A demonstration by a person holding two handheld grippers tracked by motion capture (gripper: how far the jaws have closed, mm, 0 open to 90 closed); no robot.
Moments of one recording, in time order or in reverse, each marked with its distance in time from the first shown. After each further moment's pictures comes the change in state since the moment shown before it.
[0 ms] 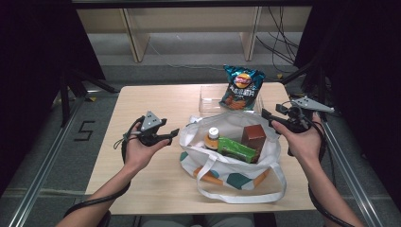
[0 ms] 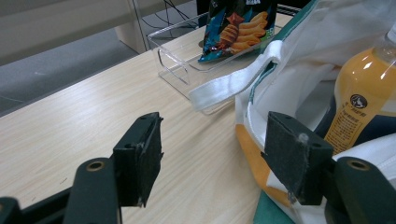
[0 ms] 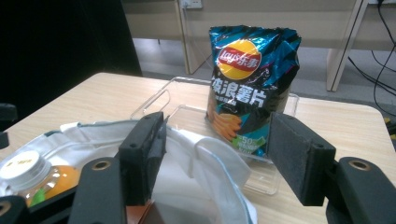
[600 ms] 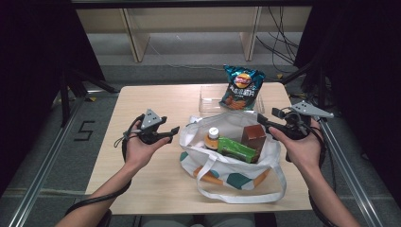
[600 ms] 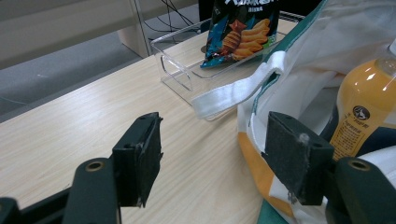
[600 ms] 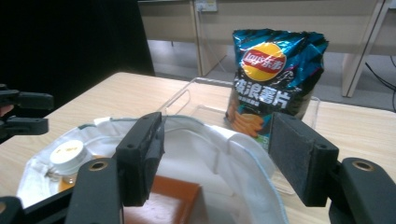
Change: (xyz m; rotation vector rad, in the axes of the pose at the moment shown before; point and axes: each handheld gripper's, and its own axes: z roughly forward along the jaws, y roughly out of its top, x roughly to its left) left arm 0.001 0.005 0.000 -0.014 0.008 -0.007; right arm 0.020 -0.004 -0.013 -0.013 0.057 -0.016
